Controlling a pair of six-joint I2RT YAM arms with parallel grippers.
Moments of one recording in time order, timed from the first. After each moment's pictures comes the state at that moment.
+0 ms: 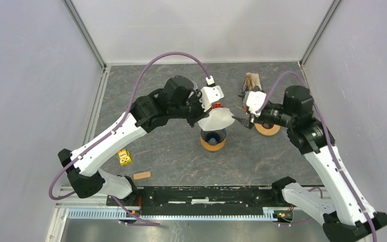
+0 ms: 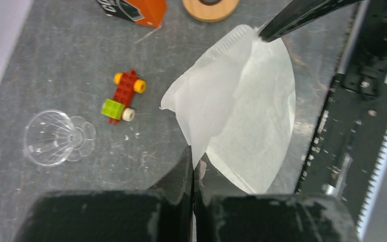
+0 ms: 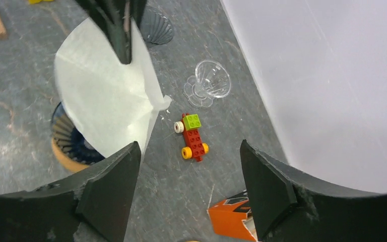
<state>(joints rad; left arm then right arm) -0.92 1.39 1.56 -0.74 0.13 0.29 0.40 0.94 1.14 -0.50 -0.63 -0.66</state>
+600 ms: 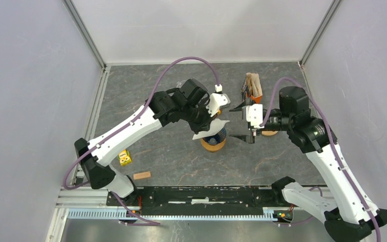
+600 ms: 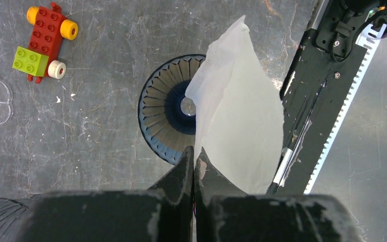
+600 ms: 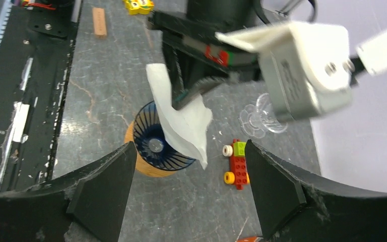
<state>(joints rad) -0.92 1.51 1.63 -0.96 0.25 0.17 0.43 0.93 1.23 -0.76 -0.89 -0.84</state>
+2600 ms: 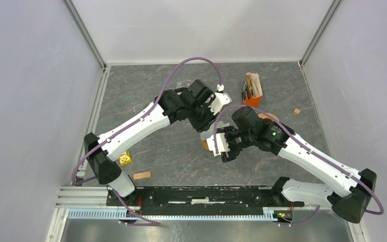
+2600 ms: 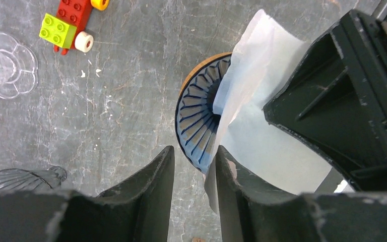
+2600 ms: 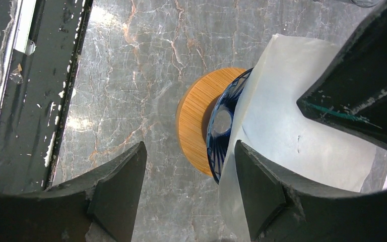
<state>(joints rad) -0.92 1.61 1.68 -0.99 0.10 0.15 0.84 1.10 1.04 -0.81 -0.44 -0.98</state>
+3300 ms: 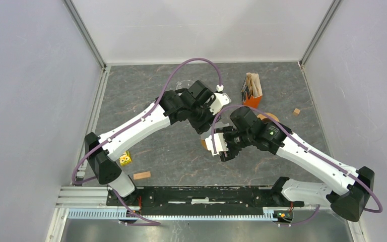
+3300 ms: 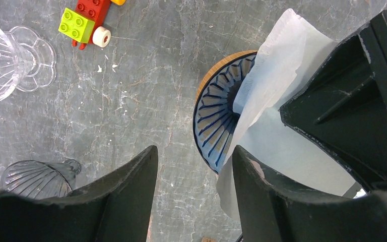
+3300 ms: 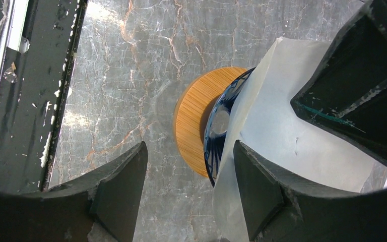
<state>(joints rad) -0.92 1.61 1.65 -0.98 0.03 0.17 0.85 1.12 1.03 -0.80 -0.42 -0.98</state>
